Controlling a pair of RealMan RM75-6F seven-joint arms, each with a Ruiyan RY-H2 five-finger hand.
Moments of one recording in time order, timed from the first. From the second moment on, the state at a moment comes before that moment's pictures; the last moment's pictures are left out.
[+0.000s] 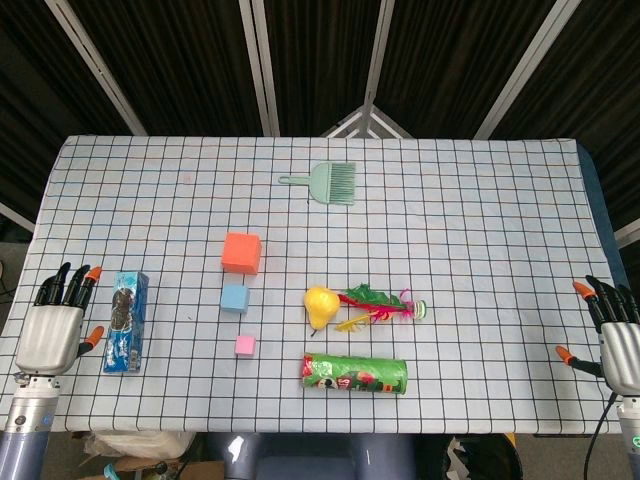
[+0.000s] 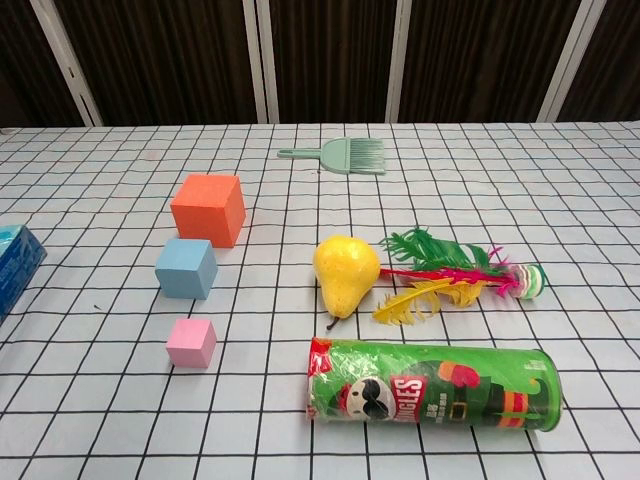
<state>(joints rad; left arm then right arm) -0.19 -1.31 -0.04 -1.60 1.44 1.53 0.48 0.09 -1.18 0.08 -1.34 -1.49 1.48 0.21</state>
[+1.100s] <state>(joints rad) -0.23 -1.27 -0.08 -1.76 1.45 1.46 0.54 0.09 -1.15 0.07 -1.37 -1.49 1.44 0.26</state>
